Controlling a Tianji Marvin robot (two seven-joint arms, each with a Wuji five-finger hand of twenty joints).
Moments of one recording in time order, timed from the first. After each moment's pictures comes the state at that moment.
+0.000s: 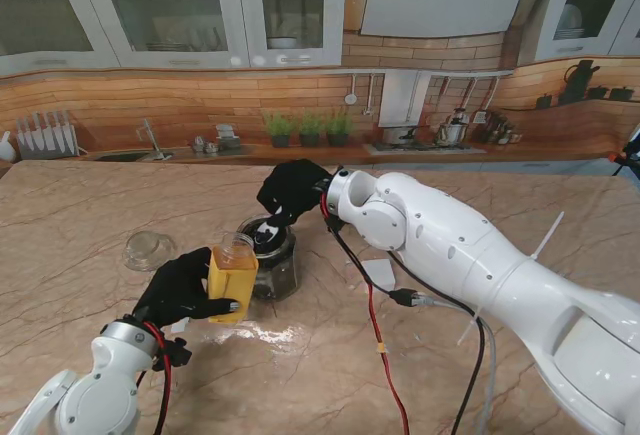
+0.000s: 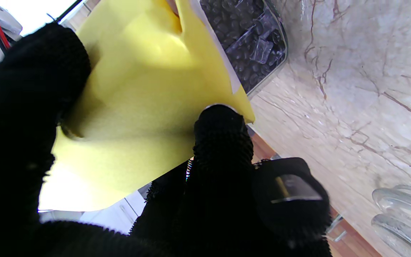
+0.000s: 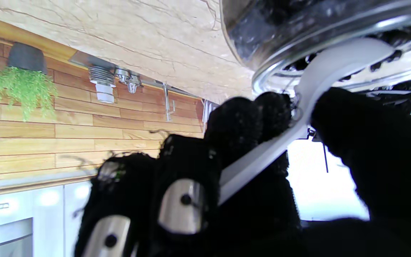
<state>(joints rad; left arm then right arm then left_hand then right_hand) 1.90 -1.14 -1.43 -1.89 0.41 -0.04 0.09 -0.67 -1.25 0.44 -1.05 -0.64 -0.36 -0.06 0.56 -1.00 0.76 0.02 0.62 0.14 1.10 0.35 1.08 0.17 0.42 0.78 1.28 -0.02 1.21 0.64 1.07 -0.01 1.78 0.54 0.27 -0.71 1.05 0.21 1.03 -0.15 1.22 0.71 1.34 -0.09 1.04 0.65 1.32 -0.11 1.56 1.02 1.19 -0.05 1.80 0.91</state>
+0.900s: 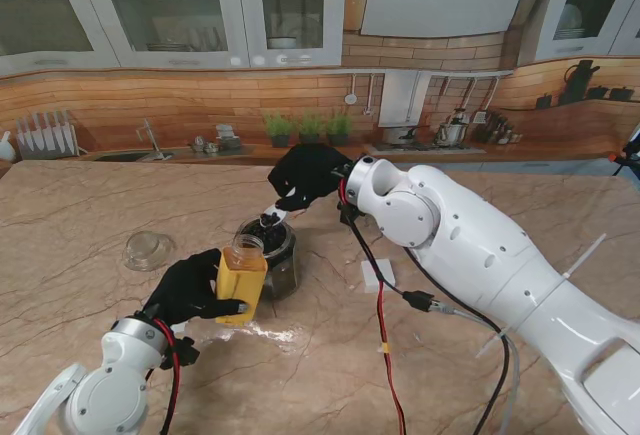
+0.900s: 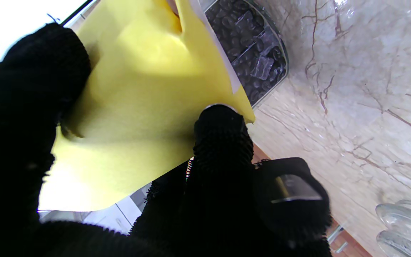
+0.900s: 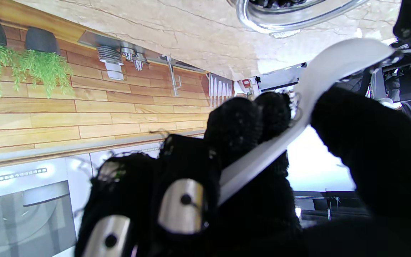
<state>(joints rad) 1.87 -1.13 -1.39 -1.89 0.42 0.01 0.07 -0.79 -1.16 0.66 -1.28 -0.62 -0.31 0.06 0.56 -1.00 0.76 0.02 0.62 0.14 1.10 0.35 1.08 0.17 0.42 0.78 1.28 -0.02 1.21 0.64 1.07 -0.01 1.78 0.54 0.27 -0.71 1.05 0.21 1.03 -0.14 1.22 0.71 1.34 -0.09 1.04 0.65 1.32 -0.11 1.56 1.02 1.19 -0.05 1.80 0.91</state>
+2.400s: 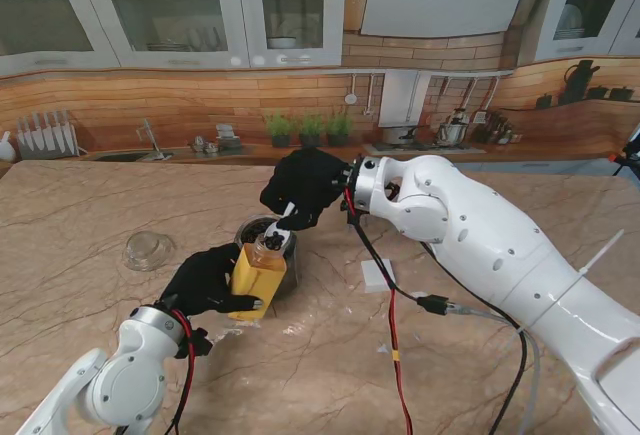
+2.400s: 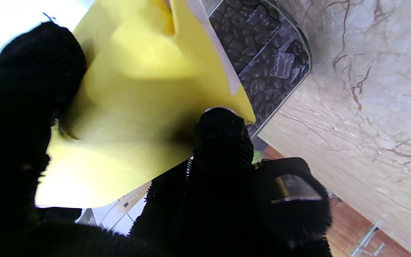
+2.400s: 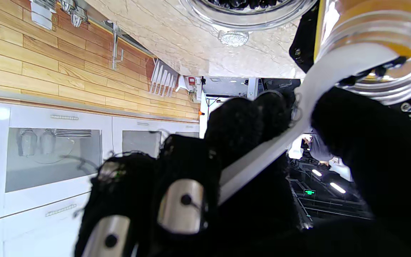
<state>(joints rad) 1.79 -1.12 -1.32 -1.86 0.51 0.02 0.06 -0.78 -1.12 0.68 -1.33 -0.83 -0.64 -0.04 0.55 -1.01 0.76 0.04 0.64 0.14 1.10 0.35 1.10 0.17 0.42 0.78 1.28 -0.02 1.23 0.64 1.07 -0.01 1.78 0.54 0.27 -0.71 1.05 0.21 1.03 -0.14 1.22 0.71 1.34 -0.09 1.04 0.65 1.32 -0.11 1.56 1.02 1.19 -0.05 1.80 0.91</state>
